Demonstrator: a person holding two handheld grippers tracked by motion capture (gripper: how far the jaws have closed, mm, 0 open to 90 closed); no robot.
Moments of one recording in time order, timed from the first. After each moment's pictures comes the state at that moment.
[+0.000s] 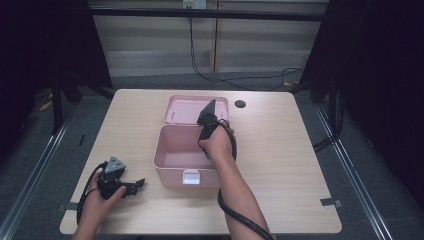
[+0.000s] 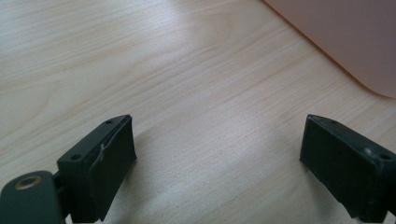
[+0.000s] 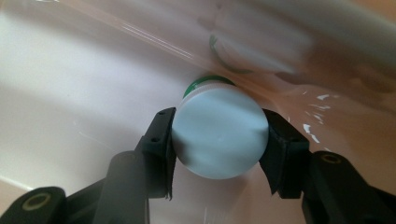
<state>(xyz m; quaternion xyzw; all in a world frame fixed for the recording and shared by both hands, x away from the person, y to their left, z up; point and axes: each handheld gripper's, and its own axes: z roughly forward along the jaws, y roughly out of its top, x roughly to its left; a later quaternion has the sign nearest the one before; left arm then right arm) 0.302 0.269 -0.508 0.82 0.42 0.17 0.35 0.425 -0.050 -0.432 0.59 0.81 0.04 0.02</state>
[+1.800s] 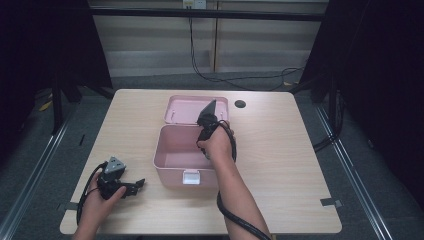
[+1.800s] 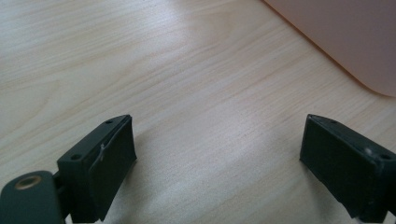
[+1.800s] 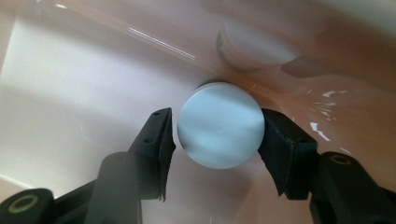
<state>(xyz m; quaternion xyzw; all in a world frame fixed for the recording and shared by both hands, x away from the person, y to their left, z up) 0.302 0.269 -0.509 0.82 0.42 0.17 0.35 0.419 -0.049 -0.428 0.59 0.80 0.06 0.03</state>
